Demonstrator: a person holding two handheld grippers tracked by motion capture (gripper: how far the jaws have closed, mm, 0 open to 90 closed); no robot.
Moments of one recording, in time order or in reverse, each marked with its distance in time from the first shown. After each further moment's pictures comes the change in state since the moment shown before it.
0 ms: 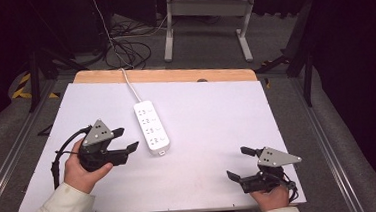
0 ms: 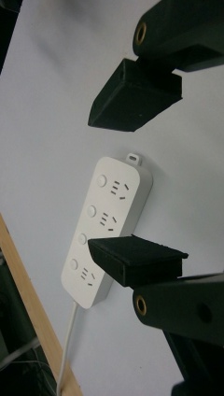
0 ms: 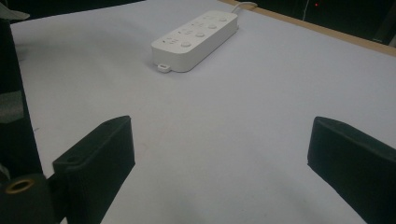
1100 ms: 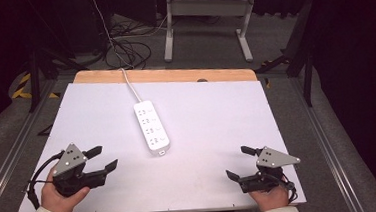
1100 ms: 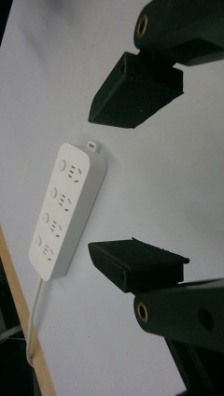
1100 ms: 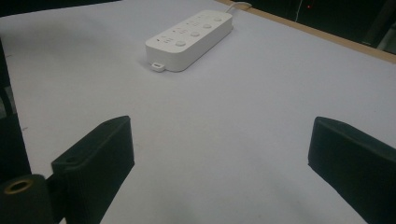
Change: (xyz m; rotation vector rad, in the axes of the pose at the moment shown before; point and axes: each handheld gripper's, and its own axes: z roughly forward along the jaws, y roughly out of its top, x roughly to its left) left arm 0.005 -0.061 -0.040 -0.057 0.052 -0.036; right arm 0.002 0.002 0.001 0.006 -0.033 -0.022
